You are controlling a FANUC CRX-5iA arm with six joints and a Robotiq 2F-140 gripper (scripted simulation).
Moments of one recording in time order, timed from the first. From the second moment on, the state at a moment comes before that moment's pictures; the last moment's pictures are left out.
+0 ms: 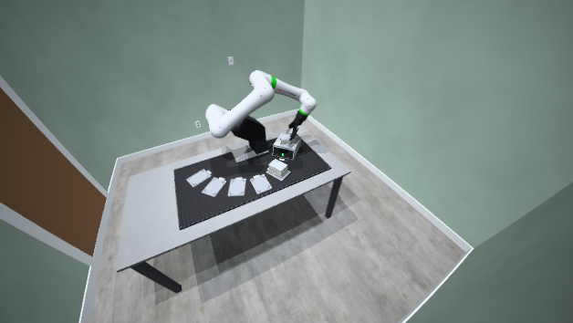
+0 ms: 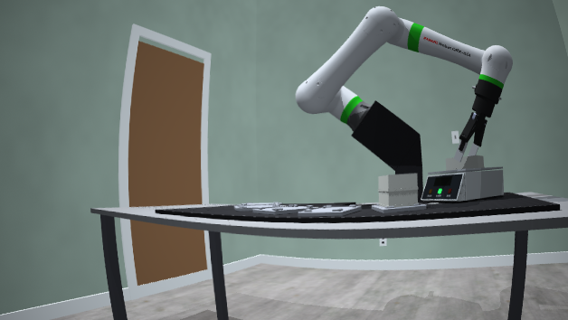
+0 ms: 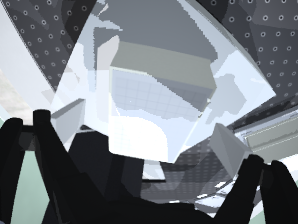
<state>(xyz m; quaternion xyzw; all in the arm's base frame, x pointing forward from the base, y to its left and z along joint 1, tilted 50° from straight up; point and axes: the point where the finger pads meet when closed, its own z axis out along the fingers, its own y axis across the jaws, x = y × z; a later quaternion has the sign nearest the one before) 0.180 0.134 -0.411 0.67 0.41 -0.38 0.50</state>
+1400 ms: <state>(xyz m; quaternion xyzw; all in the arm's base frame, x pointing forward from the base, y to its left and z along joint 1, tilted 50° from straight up) 0.180 0.128 -0.415 0.67 0.41 -0.38 0.50</state>
